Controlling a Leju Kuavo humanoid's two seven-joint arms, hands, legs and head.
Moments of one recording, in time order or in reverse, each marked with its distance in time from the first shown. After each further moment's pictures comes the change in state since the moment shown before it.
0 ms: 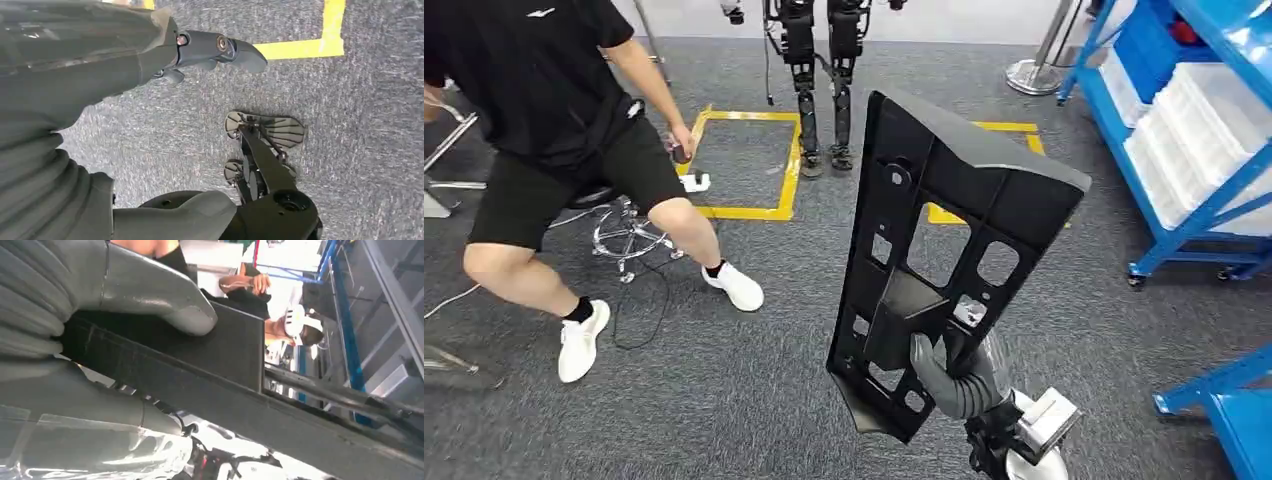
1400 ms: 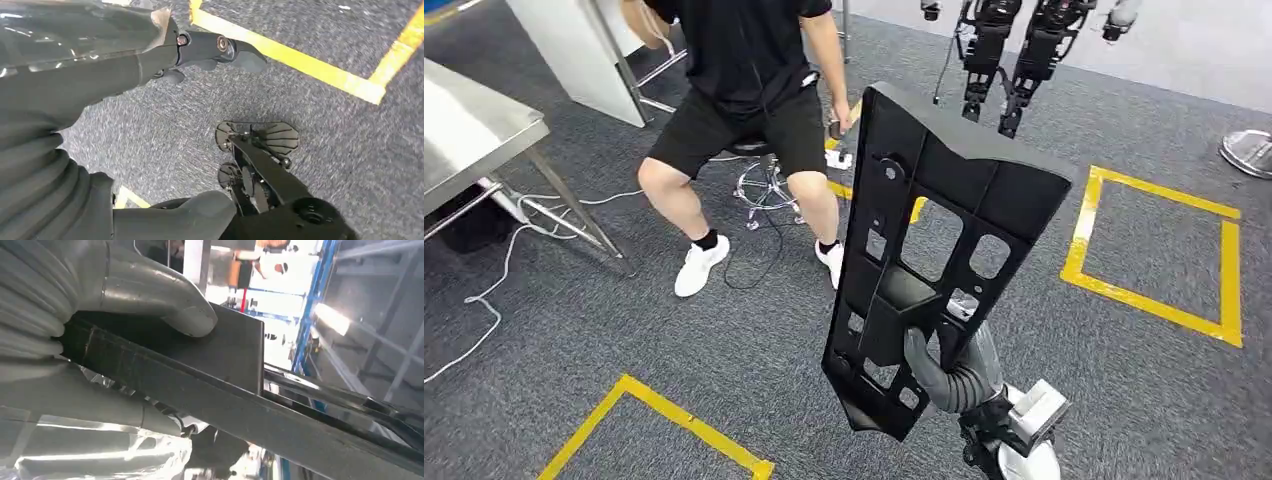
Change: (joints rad) left arm 0.004 0.007 0.010 0.000 -0.003 0.076 -0.037; right arm -0.010 0.021 -0.004 0.019 0.011 0.001 -0.004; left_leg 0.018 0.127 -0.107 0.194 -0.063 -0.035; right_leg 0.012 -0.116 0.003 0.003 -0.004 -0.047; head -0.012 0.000
